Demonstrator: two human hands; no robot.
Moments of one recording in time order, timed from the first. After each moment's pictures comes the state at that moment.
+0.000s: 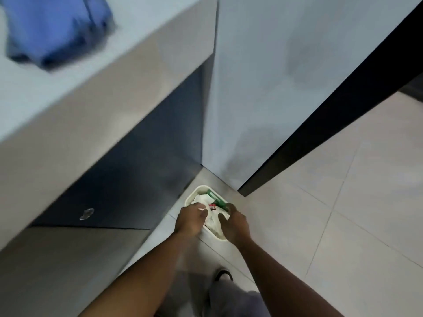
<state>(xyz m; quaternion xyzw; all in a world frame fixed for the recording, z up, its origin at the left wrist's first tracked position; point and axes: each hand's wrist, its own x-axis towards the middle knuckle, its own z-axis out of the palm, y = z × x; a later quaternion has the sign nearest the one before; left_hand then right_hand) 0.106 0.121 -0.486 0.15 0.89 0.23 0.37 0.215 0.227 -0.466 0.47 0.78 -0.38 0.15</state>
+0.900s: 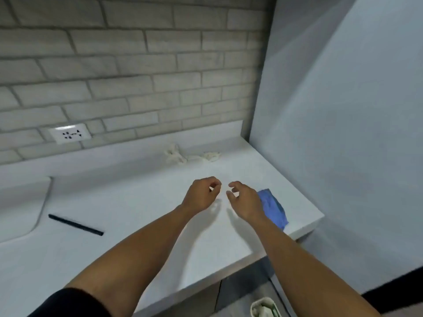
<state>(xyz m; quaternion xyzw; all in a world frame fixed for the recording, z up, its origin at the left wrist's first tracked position) -0.092 -0.124 0.052 0.19 0.89 0.41 -0.01 -0.047 0.044 0.045 0.06 0.93 -0.36 -0.06</state>
